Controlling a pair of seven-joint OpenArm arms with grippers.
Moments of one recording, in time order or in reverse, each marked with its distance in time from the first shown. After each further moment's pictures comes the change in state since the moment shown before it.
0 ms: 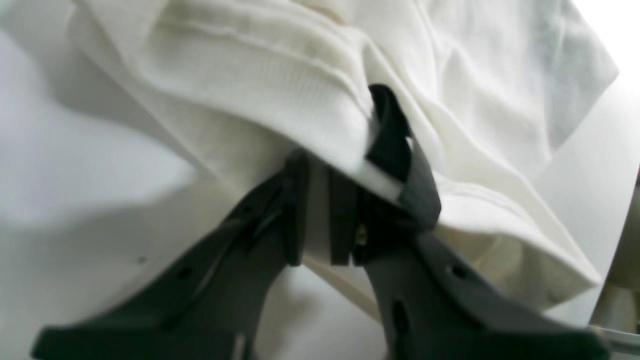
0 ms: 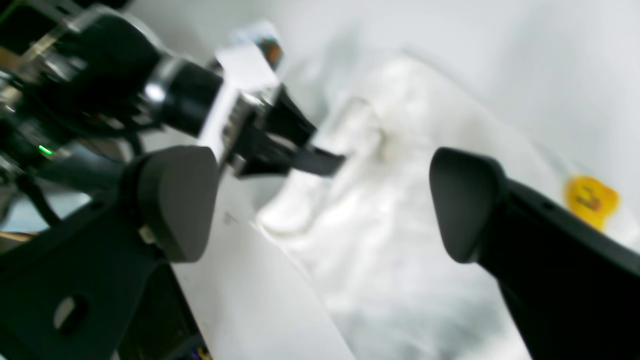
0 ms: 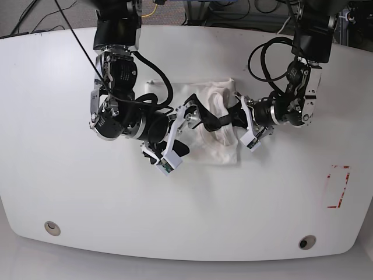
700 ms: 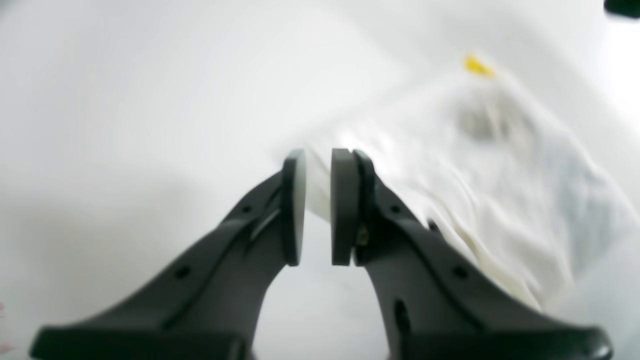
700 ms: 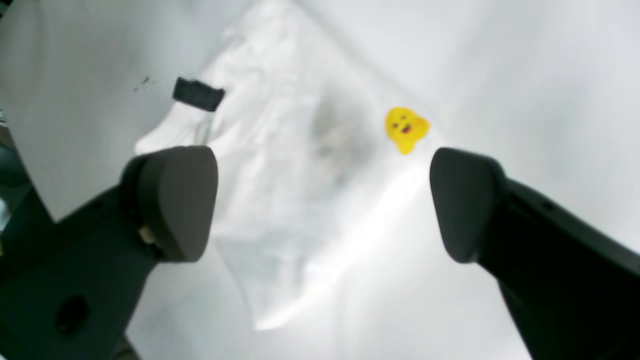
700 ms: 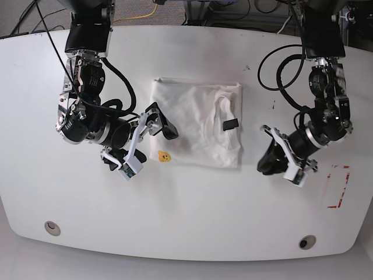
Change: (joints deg) left arm 0.0 0.9 -24.2 24.3 1.5 0.6 2.1; right arm 2.4 9.5 6.3 -0.3 -0.1 3.1 -0.3
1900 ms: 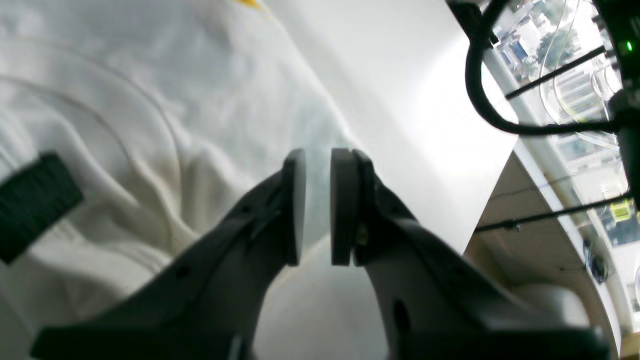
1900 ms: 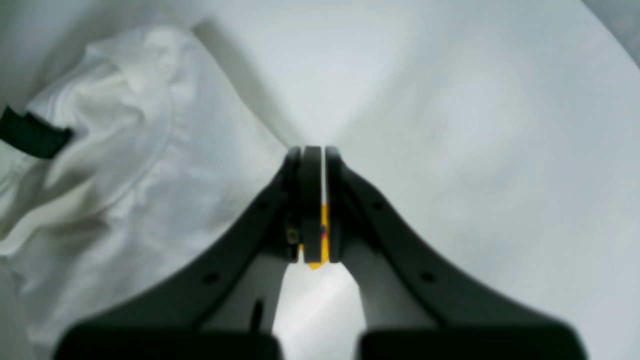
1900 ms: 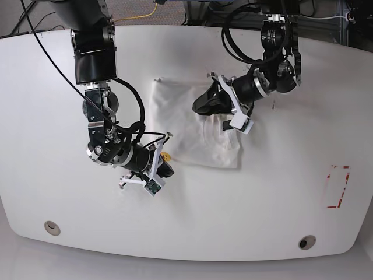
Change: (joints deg) left arm 18.0 15.8 8.9 0.8 -11.5 0.3 7.6; right arm 8.7 -0.9 -11.1 -26.6 -30.2 8.5 36.5
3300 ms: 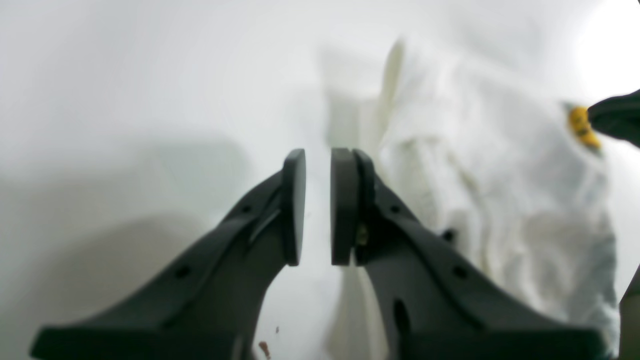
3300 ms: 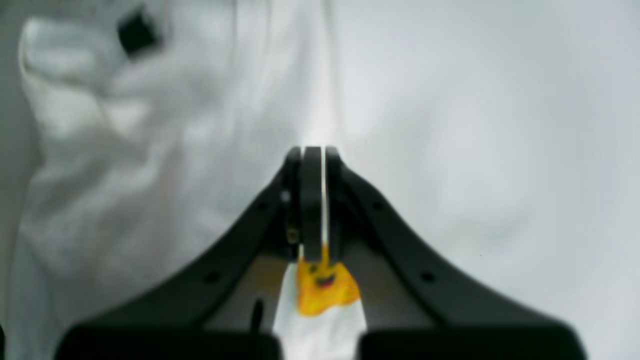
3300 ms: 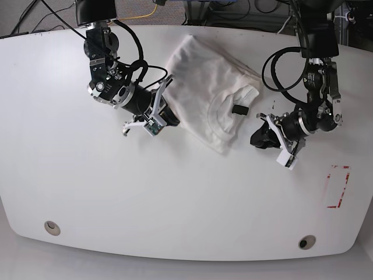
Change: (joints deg) left arm -16.8 -14.3 -4.9 -12.4 3.6 -1.7 1.3; right arm -23.8 1.8 0.4 23.4 -0.8 -0.2 6.4
